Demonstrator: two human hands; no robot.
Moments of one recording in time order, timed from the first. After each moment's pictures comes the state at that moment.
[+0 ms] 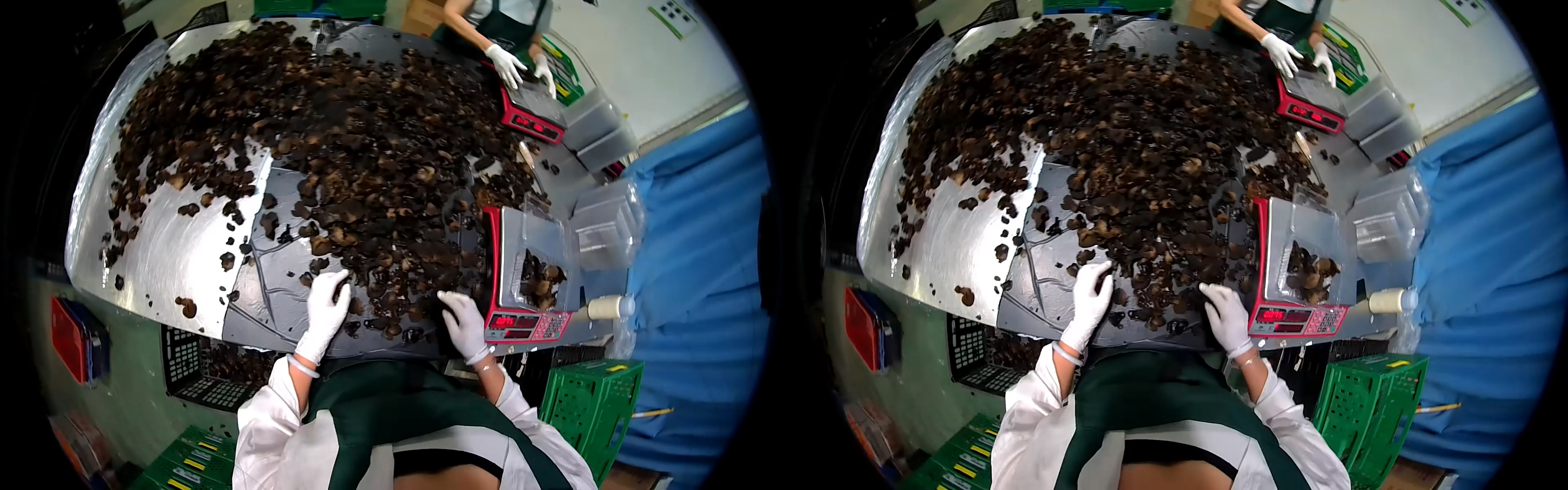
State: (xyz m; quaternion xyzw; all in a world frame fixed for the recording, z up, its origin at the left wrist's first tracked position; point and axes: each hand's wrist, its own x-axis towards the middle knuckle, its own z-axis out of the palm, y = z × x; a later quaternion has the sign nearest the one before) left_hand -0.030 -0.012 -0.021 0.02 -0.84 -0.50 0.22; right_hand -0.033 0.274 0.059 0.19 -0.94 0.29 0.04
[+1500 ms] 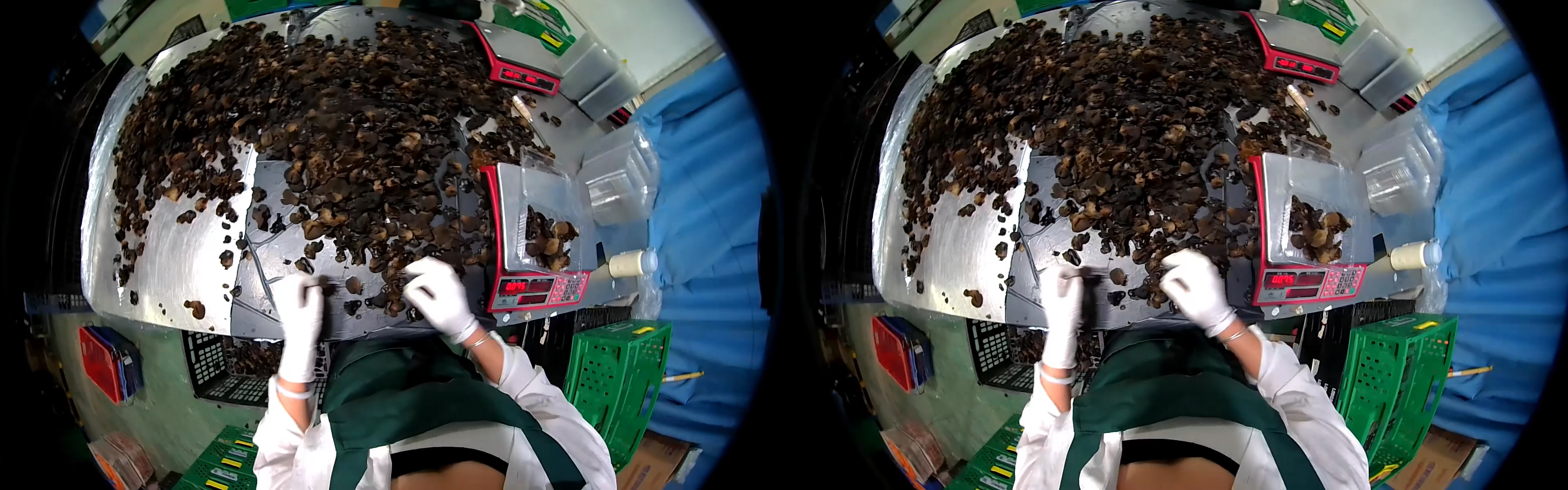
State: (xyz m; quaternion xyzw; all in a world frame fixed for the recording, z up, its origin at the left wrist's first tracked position) left_hand 0.006 -0.038 0.038 0.08 -0.89 -0.39 0.21; right_hand -0.042 0.231 0.065 0.23 -0.85 0.46 -0.10
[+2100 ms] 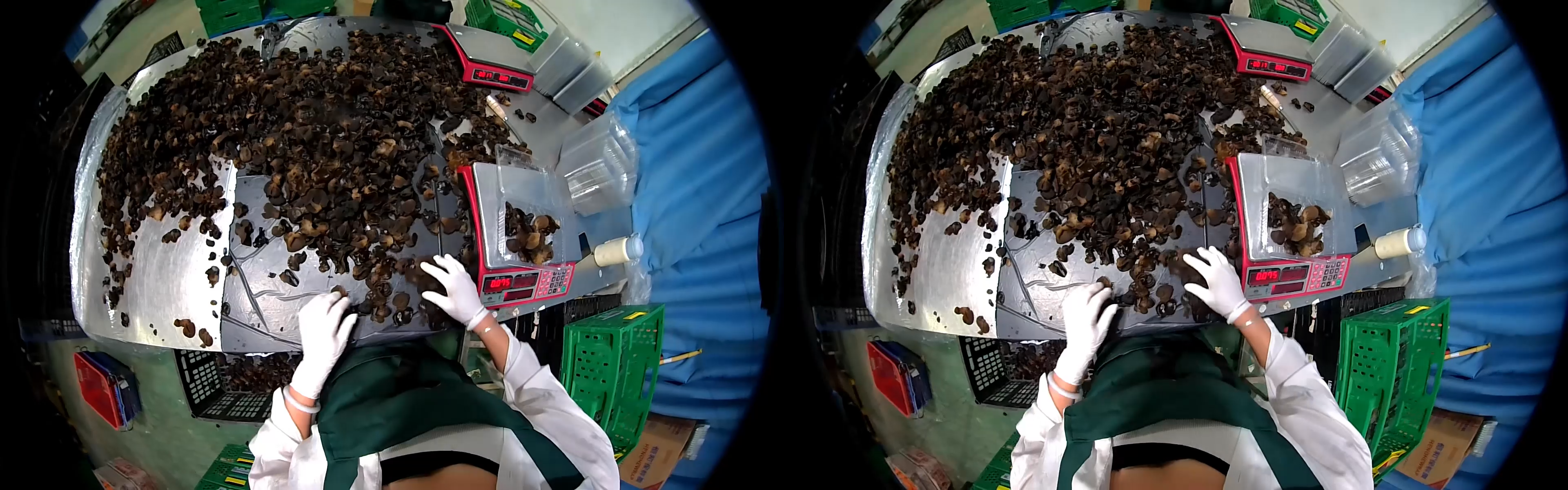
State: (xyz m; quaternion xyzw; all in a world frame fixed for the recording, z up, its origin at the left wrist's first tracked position) left_hand 0.018 0.001 0.038 -0.15 -0.92 -0.32 0.17; right_hand -0.040 0.298 0.032 0.19 -0.95 0.24 -0.05
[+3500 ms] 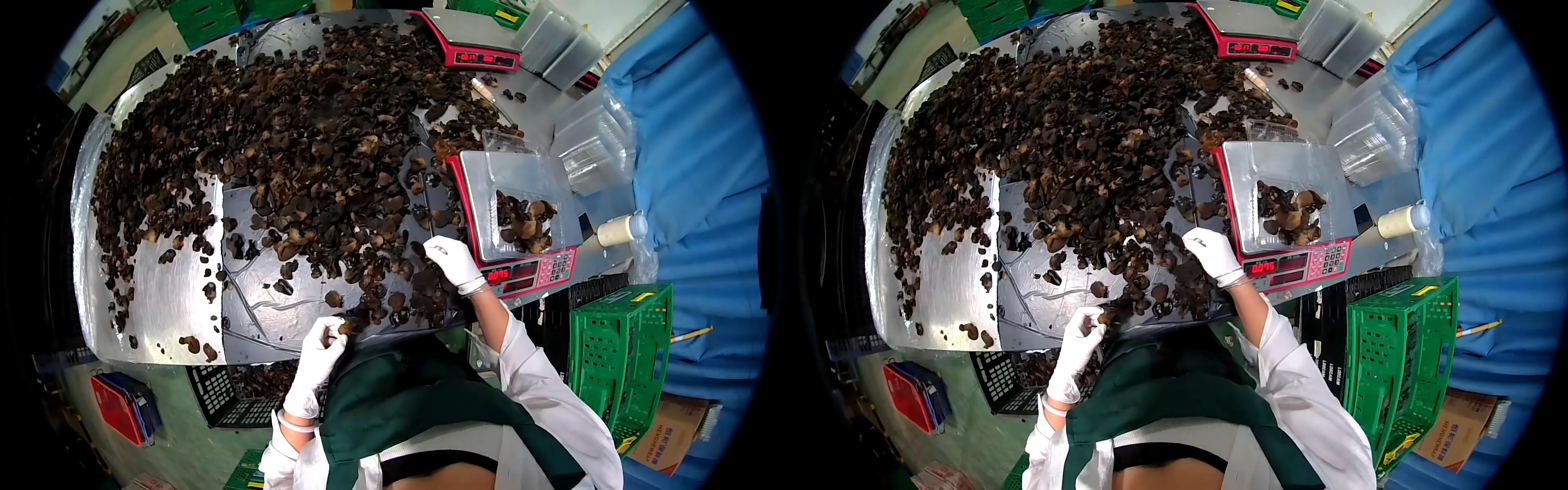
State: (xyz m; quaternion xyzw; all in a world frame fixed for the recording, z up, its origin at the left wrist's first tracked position) left_hand 0.042 -0.008 0.044 0.10 -0.64 -0.74 -0.19; right_hand -0.087 0.297 0.032 0.02 -0.84 0.54 -0.09
